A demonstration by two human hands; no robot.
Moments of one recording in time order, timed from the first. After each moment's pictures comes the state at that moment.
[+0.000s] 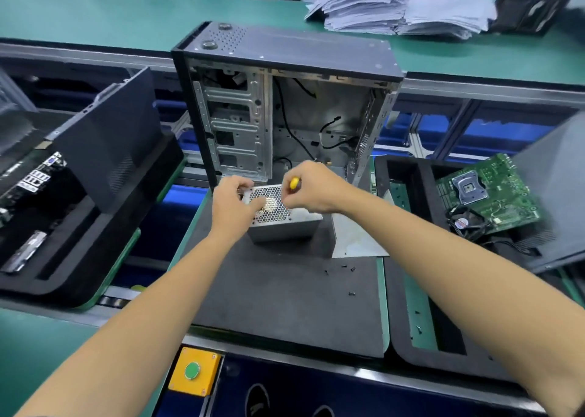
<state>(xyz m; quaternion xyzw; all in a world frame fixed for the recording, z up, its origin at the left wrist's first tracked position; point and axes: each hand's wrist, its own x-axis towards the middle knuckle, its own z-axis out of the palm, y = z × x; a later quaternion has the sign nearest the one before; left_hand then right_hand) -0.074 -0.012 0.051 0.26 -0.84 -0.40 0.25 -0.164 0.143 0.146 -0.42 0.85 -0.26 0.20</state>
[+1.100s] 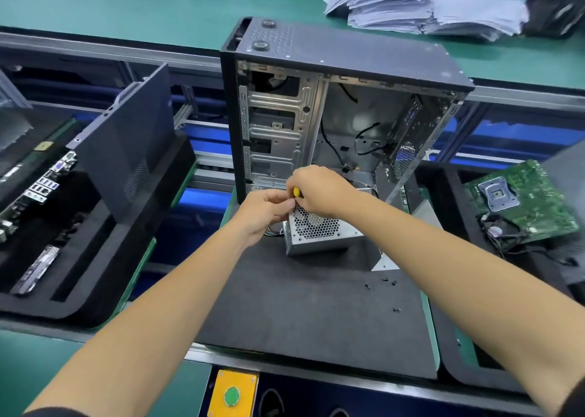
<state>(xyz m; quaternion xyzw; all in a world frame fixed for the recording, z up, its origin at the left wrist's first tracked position) -0.089 -0.083 0.046 0.20 -0.64 -0.75 0.01 -0.170 0.039 0.117 -0.50 0.86 -0.04 0.05</state>
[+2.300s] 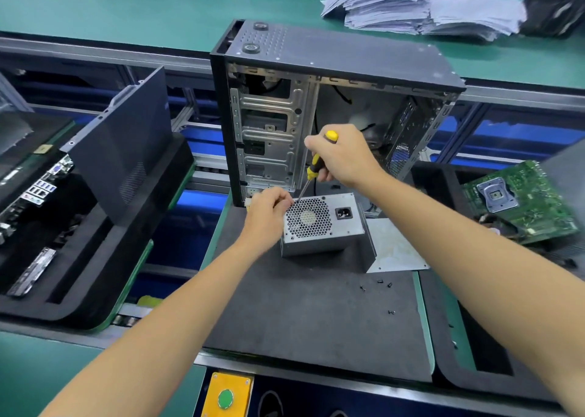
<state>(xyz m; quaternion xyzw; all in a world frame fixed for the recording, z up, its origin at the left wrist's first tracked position) -0.090 -0.056 0.038 0.17 -0.85 -0.47 0.17 -0.190 0.066 0.160 -0.28 0.81 -0.50 0.10</state>
